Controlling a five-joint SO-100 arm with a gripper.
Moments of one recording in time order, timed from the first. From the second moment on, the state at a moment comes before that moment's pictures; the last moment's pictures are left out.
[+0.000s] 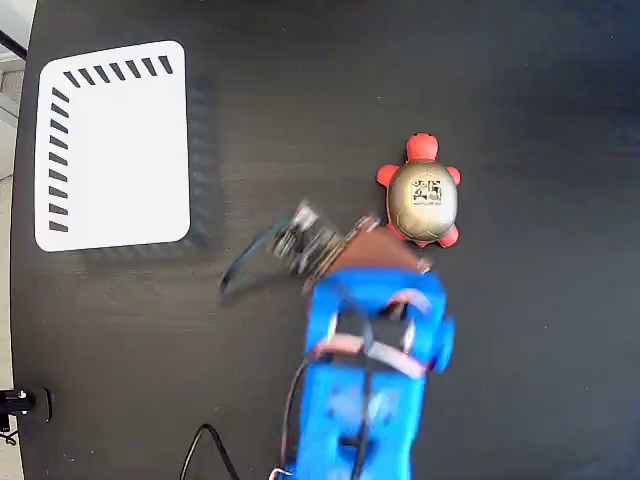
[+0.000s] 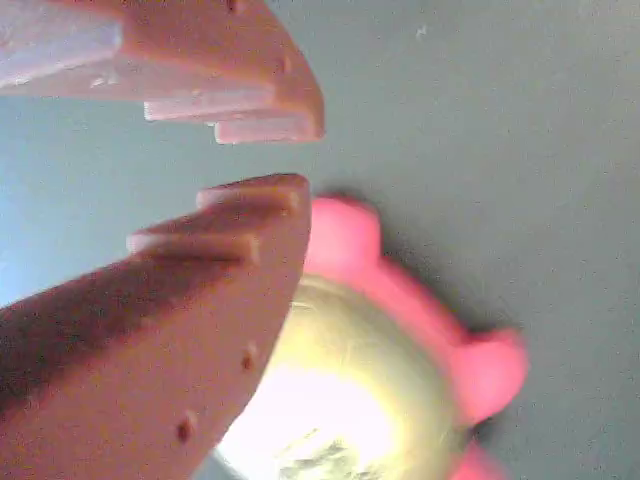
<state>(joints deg) 13.8 111.3 115.8 71.0 30.4</state>
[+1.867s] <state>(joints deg) 19.5 61.6 63.6 99.8 64.3</state>
